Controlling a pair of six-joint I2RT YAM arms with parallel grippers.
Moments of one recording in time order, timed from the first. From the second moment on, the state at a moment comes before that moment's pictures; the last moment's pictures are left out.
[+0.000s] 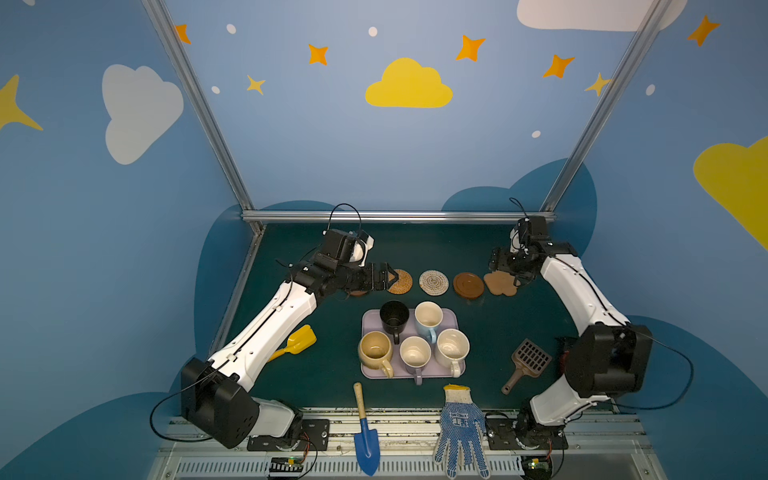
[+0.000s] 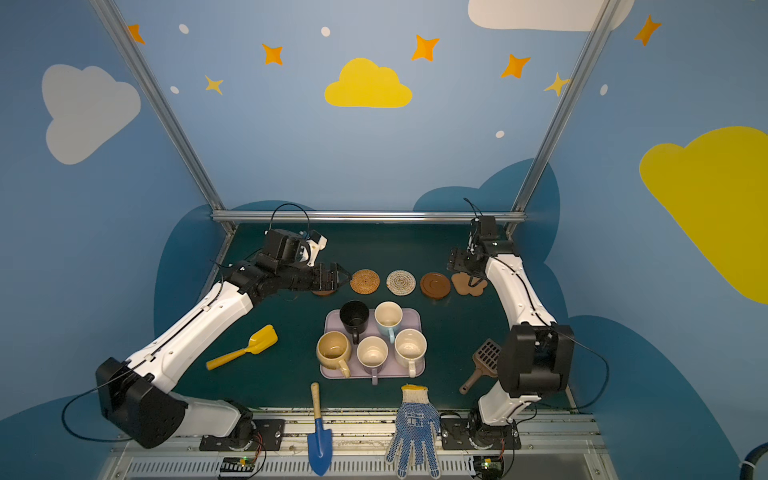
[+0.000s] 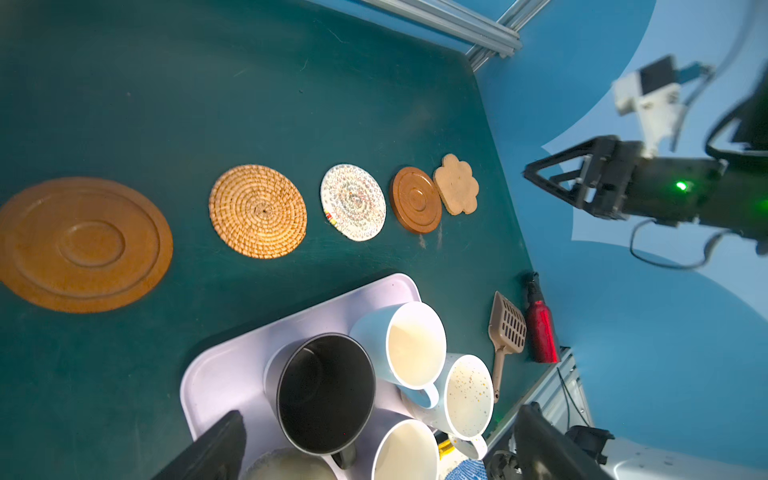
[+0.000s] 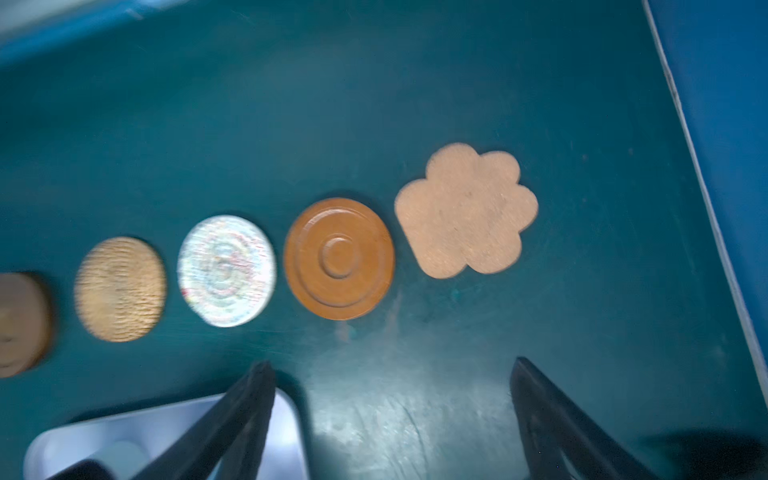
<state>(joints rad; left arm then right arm) -0.45 1.38 1.30 -0.67 0.39 -0.48 0.08 1.55 1.39 -0.79 -0.03 0.25</state>
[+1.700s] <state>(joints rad) -0.85 1.60 1.24 -0.83 -0.03 -0.72 0.51 1.31 1.19 -0.81 -0.40 0.34</state>
